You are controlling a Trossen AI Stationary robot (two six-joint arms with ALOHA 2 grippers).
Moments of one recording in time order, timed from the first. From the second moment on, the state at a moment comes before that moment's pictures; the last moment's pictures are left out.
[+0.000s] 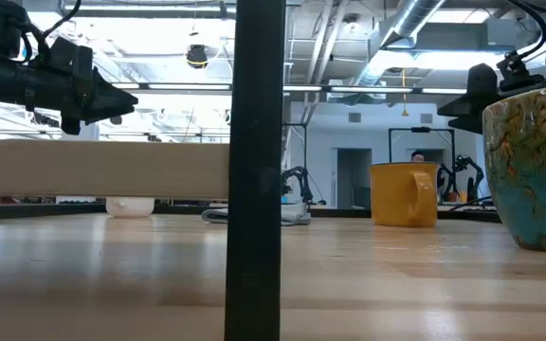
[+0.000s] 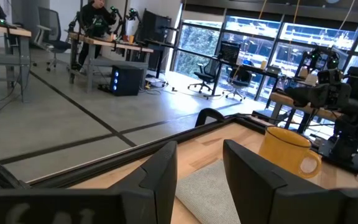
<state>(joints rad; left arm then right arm) 0.53 0.00 0.01 0.05 -0.14 -0.23 -0.75 0.01 0.01 0.03 0.11 0.24</state>
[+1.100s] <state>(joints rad) 0.53 0.06 0.14 -0.04 -0.01 -0.08 -0.75 0.01 0.00 0.03 0.12 0.24</state>
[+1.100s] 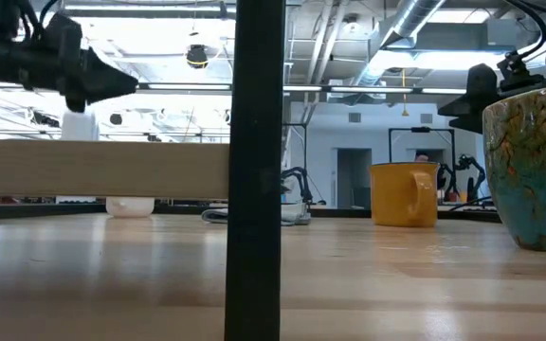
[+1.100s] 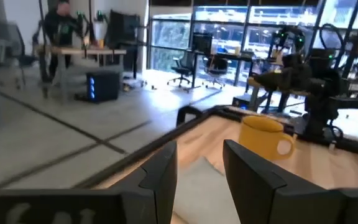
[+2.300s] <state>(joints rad) 0.88 1.20 0.99 -0.88 -0.01 0.29 -0.75 0.01 0.00 0.03 0.13 0.24</state>
